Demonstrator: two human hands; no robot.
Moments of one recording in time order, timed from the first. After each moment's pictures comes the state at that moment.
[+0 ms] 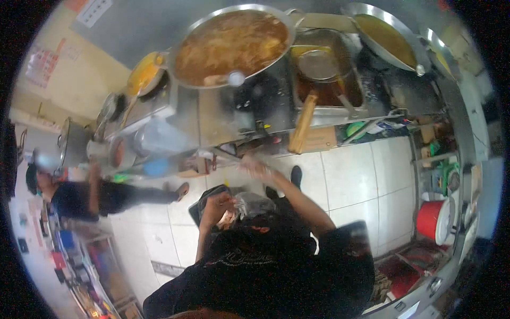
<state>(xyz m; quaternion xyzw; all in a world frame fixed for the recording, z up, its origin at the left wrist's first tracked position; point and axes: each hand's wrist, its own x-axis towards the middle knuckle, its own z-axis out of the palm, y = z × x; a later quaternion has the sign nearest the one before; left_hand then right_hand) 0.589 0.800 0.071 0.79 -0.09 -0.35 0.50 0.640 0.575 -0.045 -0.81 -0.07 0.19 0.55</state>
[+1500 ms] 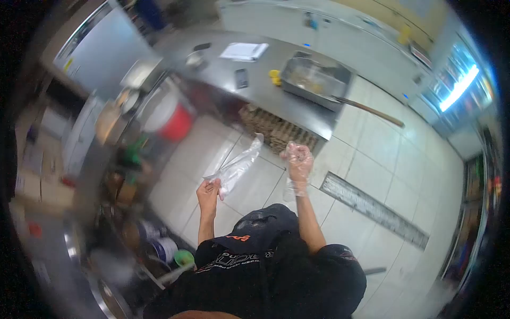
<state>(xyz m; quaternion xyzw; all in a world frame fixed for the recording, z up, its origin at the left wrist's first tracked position) -0.019 0.286 0.067 0.25 -0.67 -0.68 0.16 -0.171 0.513 0.049 0.02 -0.61 0.79 0.08</state>
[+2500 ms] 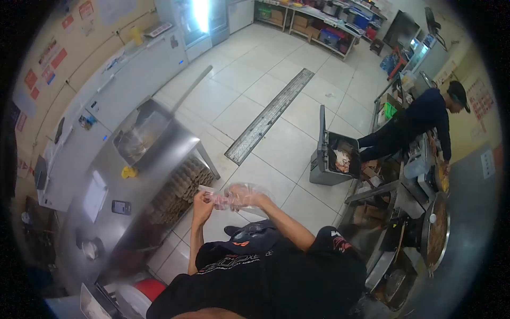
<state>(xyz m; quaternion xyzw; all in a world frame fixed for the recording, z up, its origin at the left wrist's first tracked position) -0.214 0.295 0.036 -0.33 -0.61 -0.58 -0.42 -0.068 0.426 0.074 -0.22 -0.85 0.47 -0.06</state>
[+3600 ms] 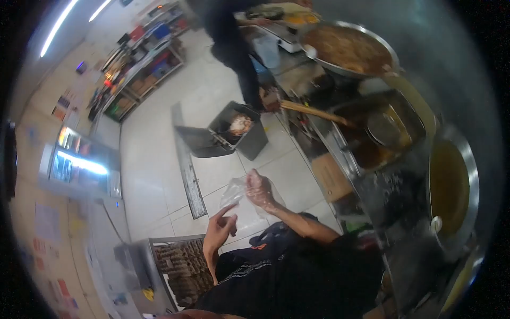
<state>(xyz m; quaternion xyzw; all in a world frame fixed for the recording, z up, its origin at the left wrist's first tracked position) 0.217 0.256 0.154 -0.64 -0.42 -0.17 -0.62 0.385 0.270 0.024 -0.69 -0.39 0.16 0.59</state>
